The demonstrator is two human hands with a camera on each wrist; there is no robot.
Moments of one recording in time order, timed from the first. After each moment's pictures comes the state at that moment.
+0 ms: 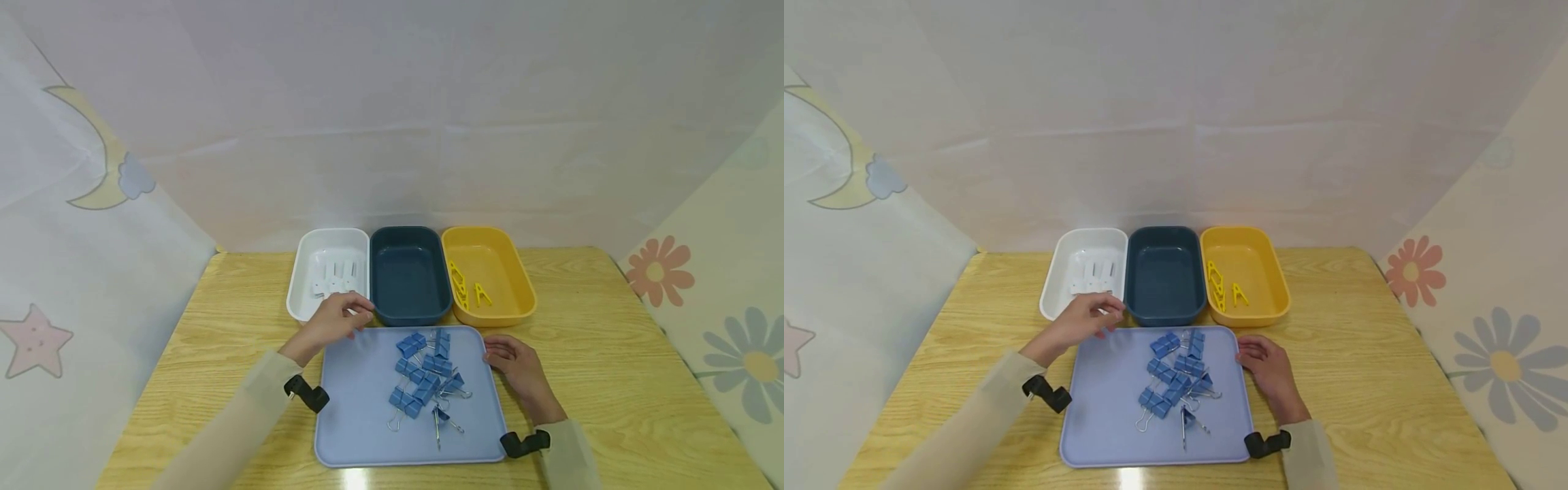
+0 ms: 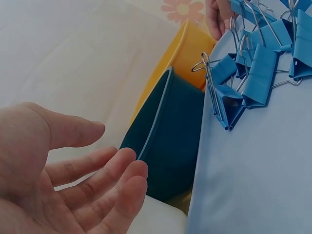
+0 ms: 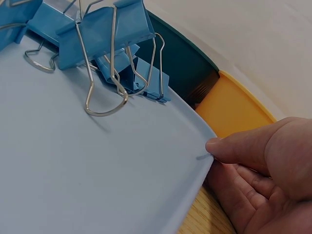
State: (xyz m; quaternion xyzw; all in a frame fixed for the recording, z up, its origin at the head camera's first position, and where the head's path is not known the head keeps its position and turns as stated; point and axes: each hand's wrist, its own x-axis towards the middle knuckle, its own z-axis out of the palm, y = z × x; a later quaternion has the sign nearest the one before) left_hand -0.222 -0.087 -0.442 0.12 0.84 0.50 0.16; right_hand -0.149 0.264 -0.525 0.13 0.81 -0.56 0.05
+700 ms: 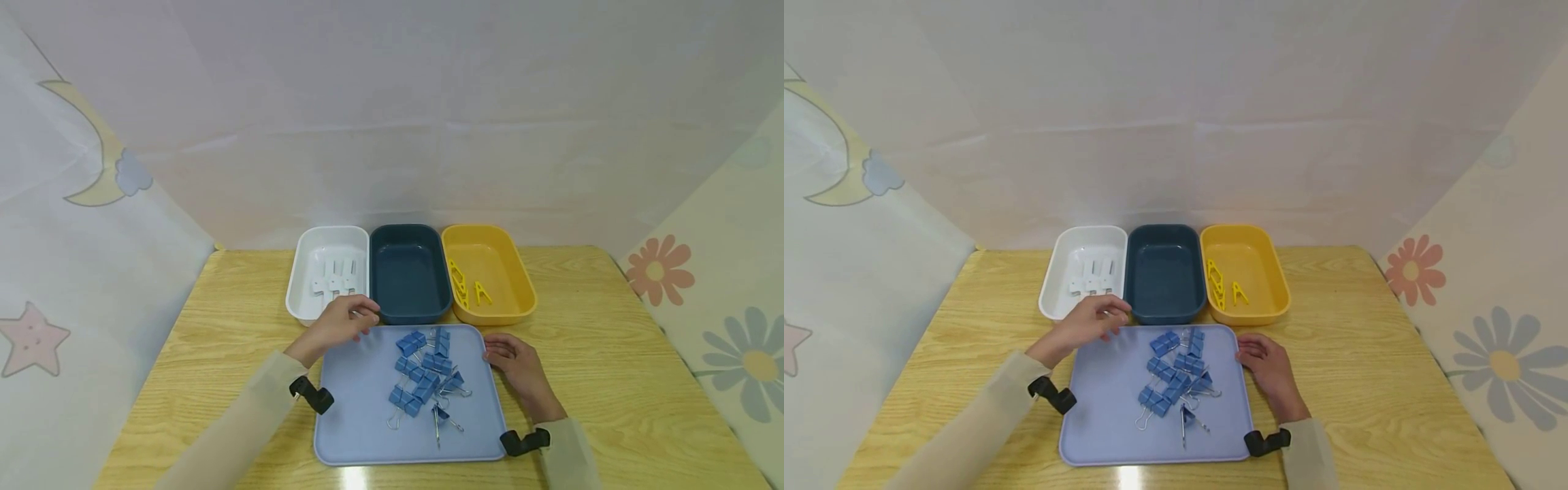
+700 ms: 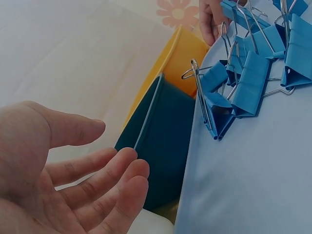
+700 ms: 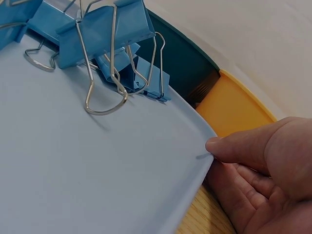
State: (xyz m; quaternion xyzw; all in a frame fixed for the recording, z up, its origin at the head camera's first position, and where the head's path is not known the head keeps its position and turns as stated) left_hand -0.219 -0.079 -0.447 0.12 0.83 0.51 0.18; right_hand -0.149 0.263 -0.524 0.14 0.81 -0.57 0.06
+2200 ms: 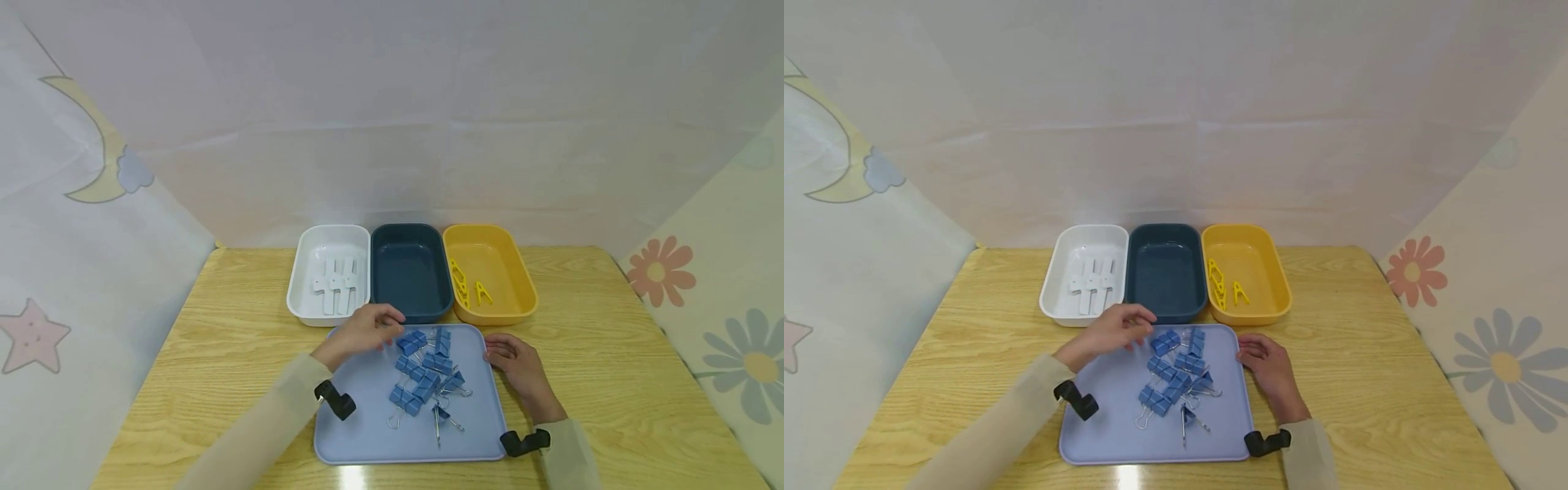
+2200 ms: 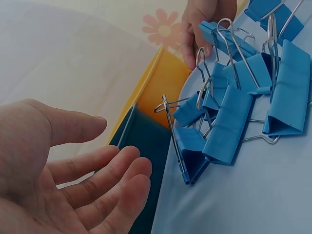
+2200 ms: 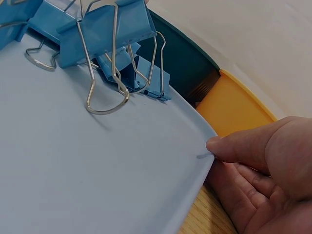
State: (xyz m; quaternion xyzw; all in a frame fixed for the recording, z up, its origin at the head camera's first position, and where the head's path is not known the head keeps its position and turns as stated) left_hand -0.214 -0.047 -0.460 0.17 0.82 0.50 0.23; right_hand -0.148 0.262 -0.523 0.14 0.81 -0.56 0.06
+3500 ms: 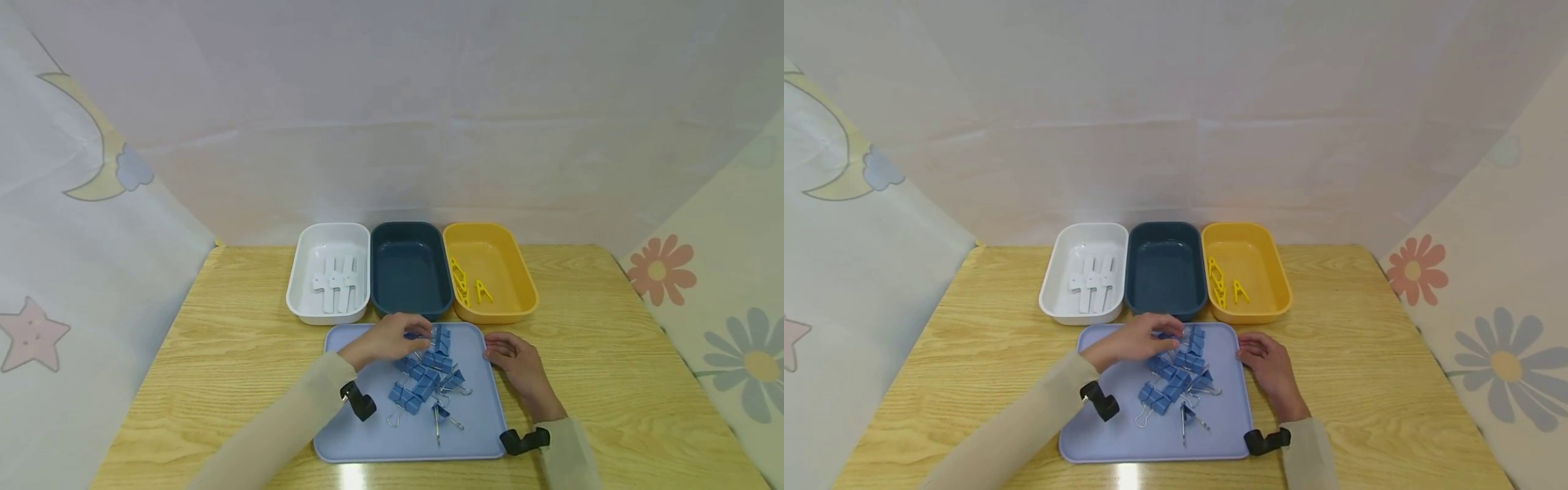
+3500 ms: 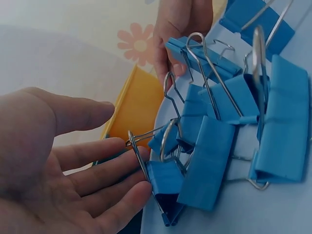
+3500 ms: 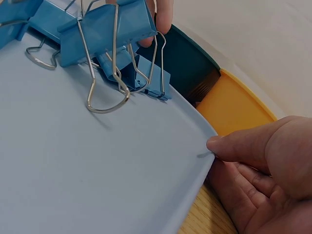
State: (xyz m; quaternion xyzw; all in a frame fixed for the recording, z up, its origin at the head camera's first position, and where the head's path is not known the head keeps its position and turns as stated) left_hand -0.209 -0.012 -0.465 0.28 0.83 0.41 0.25; right_hand -0.148 0.263 -0.523 0.14 0.80 -0.58 0.05
